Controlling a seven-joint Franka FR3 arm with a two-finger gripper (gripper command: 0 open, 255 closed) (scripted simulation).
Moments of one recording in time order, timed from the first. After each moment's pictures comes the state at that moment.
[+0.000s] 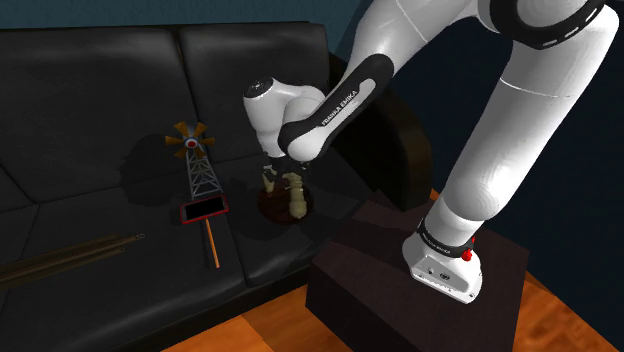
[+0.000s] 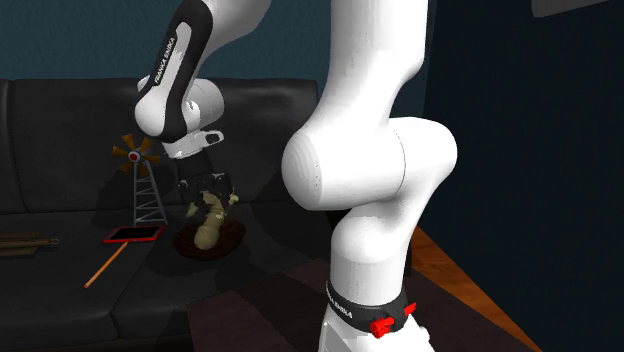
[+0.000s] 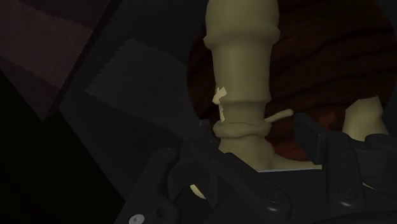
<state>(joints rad) -0.05 0.08 0.46 -2.40 -0.34 2.27 1.42</state>
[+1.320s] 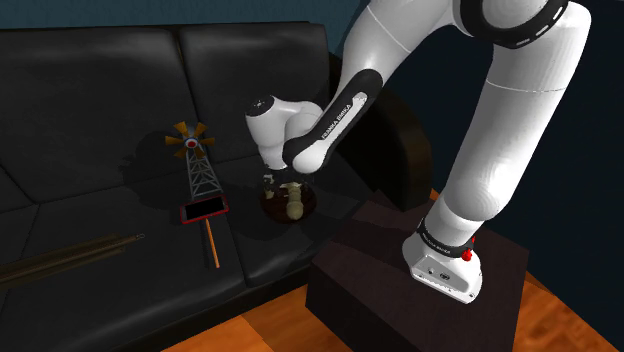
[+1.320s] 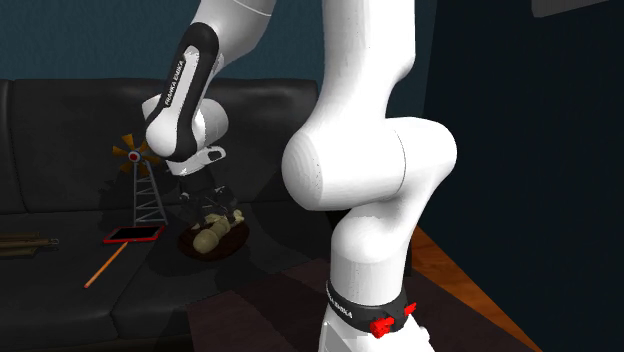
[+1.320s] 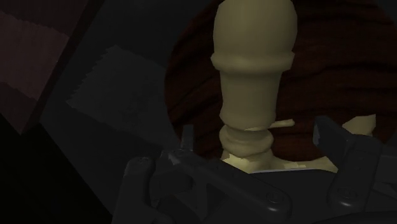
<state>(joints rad) -0.04 0.18 0.43 -2.41 -0.43 2.36 1.50</state>
